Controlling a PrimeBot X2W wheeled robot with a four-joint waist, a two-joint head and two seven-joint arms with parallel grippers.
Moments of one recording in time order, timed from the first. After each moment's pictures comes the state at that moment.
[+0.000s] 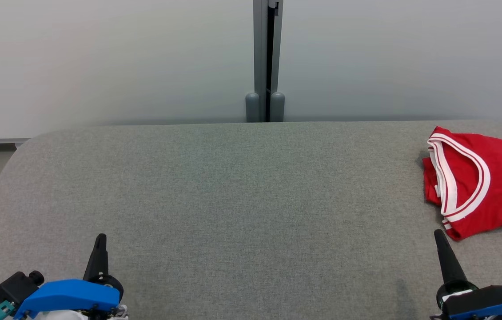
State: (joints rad) left arm -0.03 0.15 -0.06 0.26 -1.09 -0.04 -0.04; right arm 0.03 -0.06 -0.08 0.14 1.02 0.13 0.01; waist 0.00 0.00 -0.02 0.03
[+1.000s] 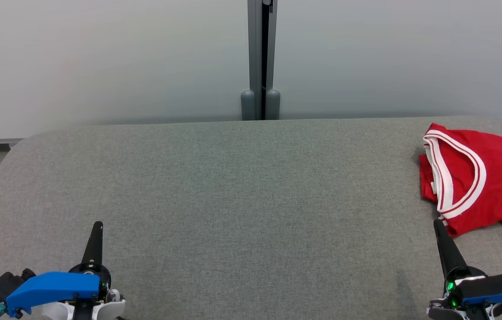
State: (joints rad) left arm -0.07 0.10 0.02 0.25 -1.35 -0.08 0.04; right arm -0.03 -0.06 -0.09 0.19 1.32 0.13 0.05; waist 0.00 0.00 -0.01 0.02
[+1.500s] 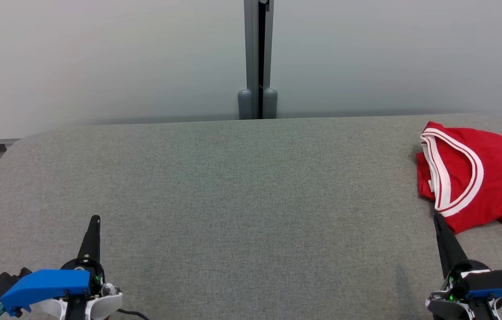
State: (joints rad) left arm -0.08 0.08 0.06 0.25 -1.46 -0.10 0.07; right arm -0.06 -0.06 -0.09 0.21 1.44 0.13 0.07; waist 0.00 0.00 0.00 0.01
